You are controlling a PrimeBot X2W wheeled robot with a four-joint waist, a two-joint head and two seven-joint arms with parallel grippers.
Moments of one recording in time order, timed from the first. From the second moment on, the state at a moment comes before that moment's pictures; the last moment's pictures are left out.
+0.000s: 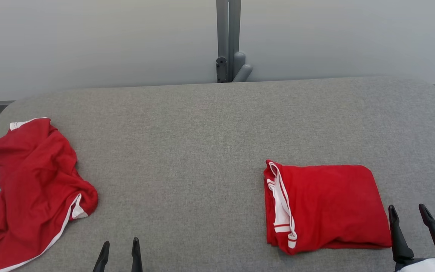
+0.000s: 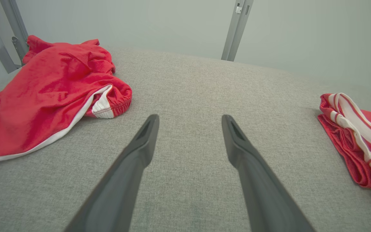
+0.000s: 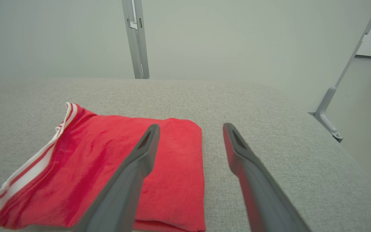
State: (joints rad) left arm 0.24 0.05 -0.15 0.13 -0.26 0.03 -0.26; right arm 0.19 -0.17 -0.12 0.12 0.16 0.13 -0.26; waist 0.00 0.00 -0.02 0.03
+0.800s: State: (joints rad) left arm 0.20 0.05 -0.15 0.12 -0.25 0.03 -0.26; right arm -0.13 -0.36 0.04 0.43 0.50 0.13 0.09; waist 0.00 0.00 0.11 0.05
